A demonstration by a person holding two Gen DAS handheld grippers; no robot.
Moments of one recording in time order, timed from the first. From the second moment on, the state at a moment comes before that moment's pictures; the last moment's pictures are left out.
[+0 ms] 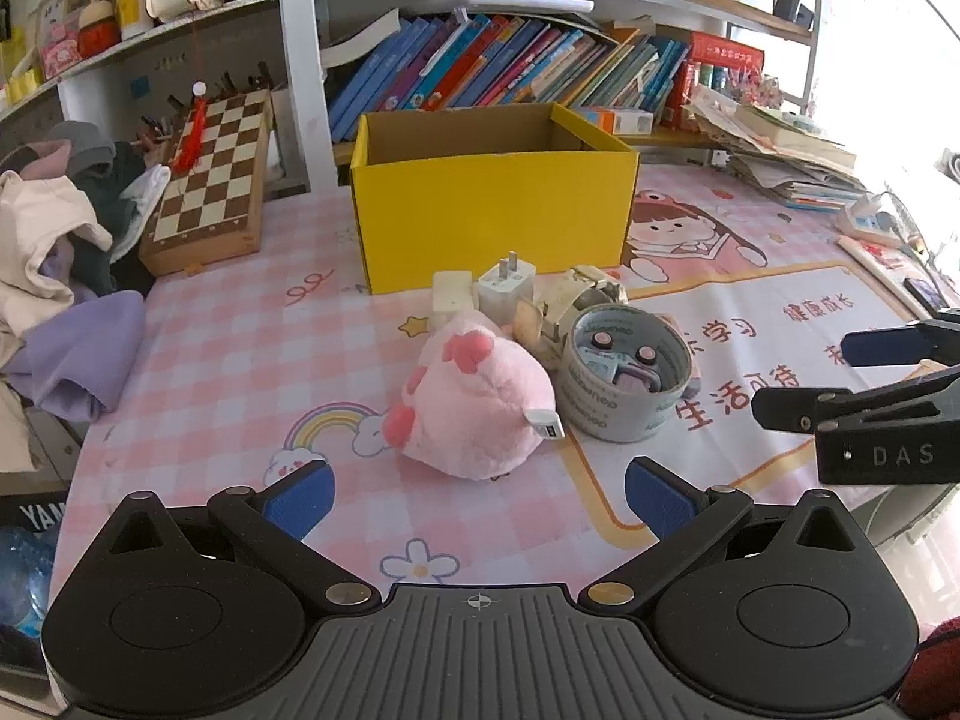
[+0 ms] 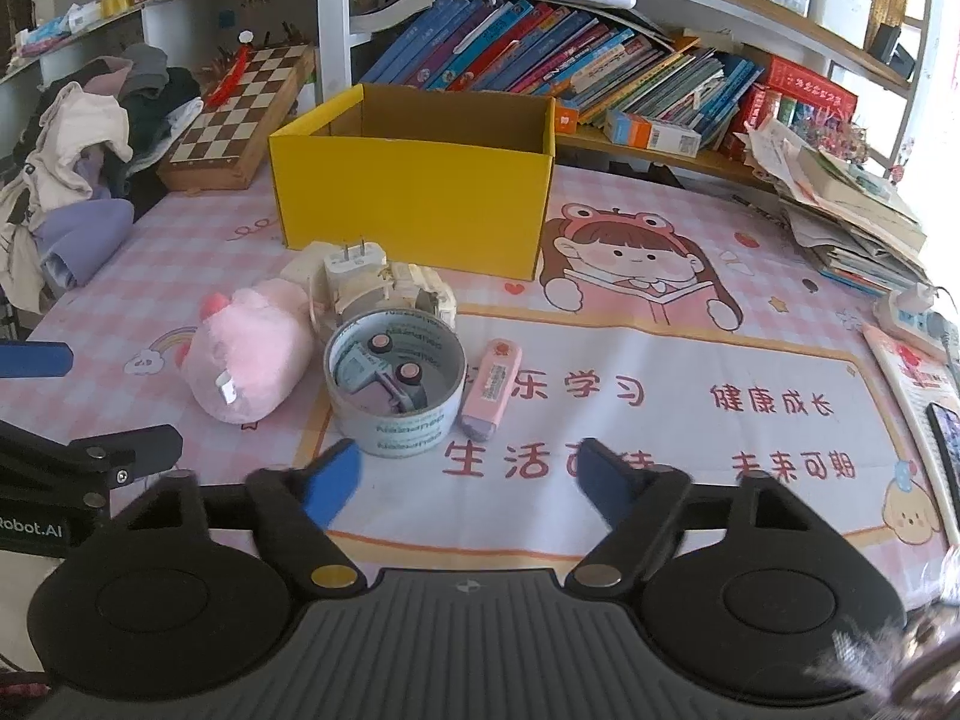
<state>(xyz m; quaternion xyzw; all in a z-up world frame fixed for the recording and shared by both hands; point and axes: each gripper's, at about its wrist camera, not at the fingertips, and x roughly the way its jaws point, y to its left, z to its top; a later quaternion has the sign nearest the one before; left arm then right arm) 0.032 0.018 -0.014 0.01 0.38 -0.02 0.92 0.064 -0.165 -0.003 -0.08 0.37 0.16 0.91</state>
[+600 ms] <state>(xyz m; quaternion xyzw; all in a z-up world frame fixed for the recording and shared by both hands) 0.077 0.019 -0.031 -0.01 0.41 0.02 0.91 0.142 -0.153 -0.019 -0.11 0.41 0.21 0.88</state>
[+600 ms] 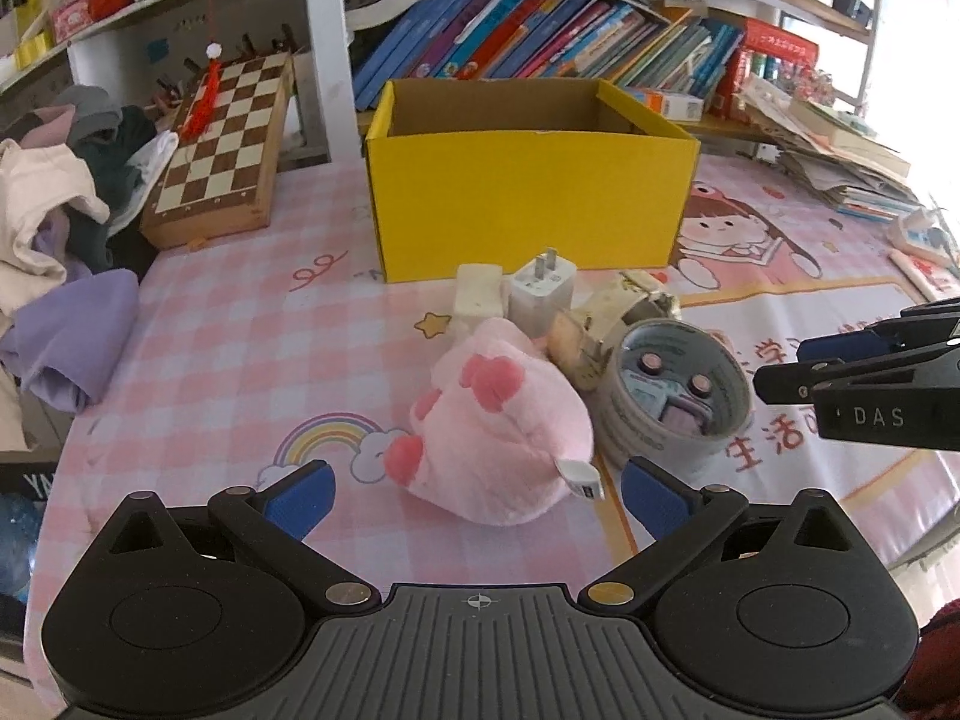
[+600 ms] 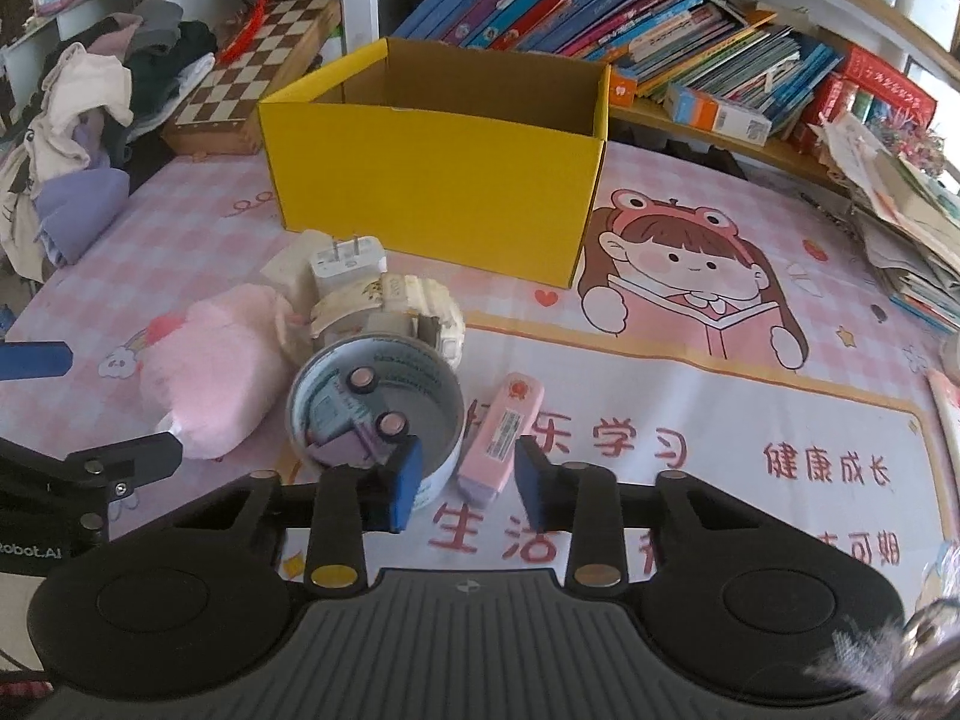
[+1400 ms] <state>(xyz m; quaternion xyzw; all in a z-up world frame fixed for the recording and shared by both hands) 0.123 0.014 -0.057 0.00 0.44 0.03 0.90 0.203 -0.134 -0.049 -0.14 0.47 0.28 0.83</state>
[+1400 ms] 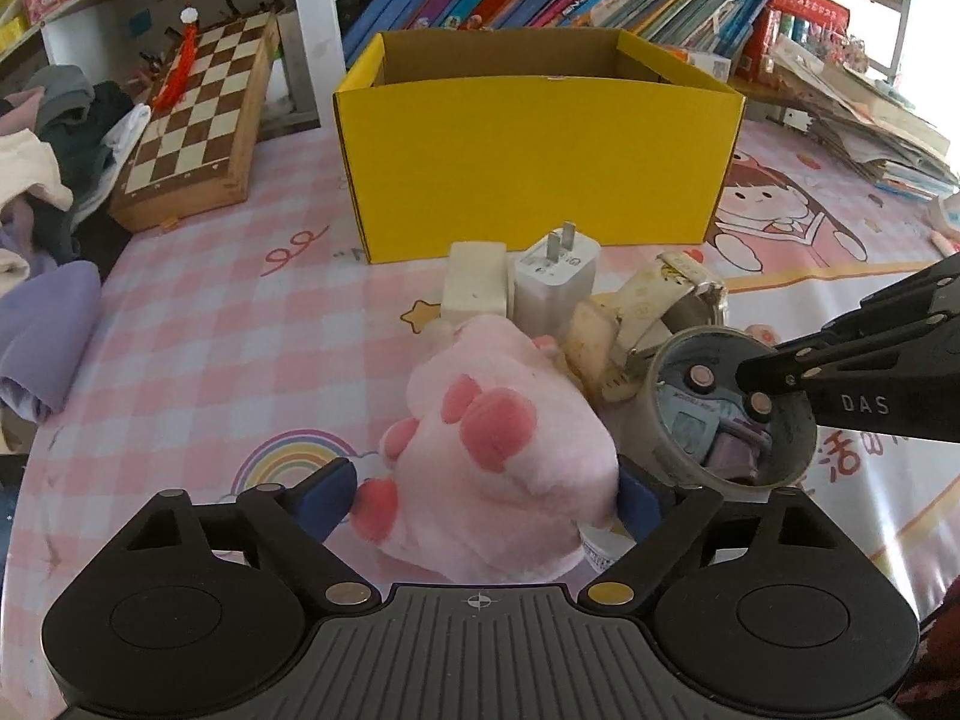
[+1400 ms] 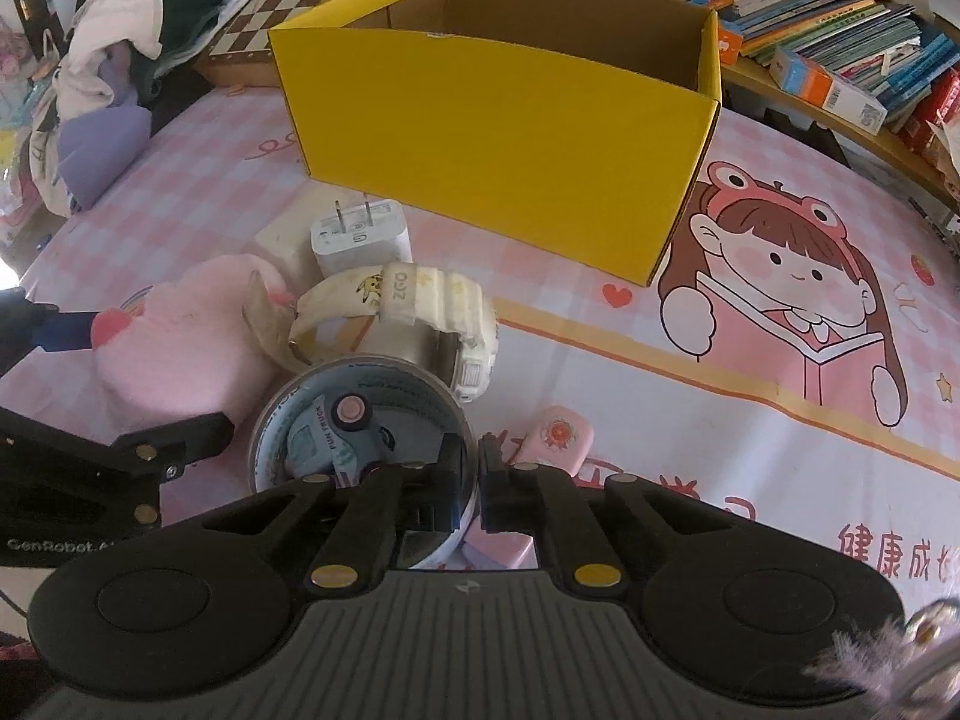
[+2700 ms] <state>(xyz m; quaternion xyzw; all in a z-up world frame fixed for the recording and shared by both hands) 0.114 0.034 0.016 -0.05 0.30 0.01 0.95 0.214 -0.170 0.033 -0.04 0.40 0.26 0.88</state>
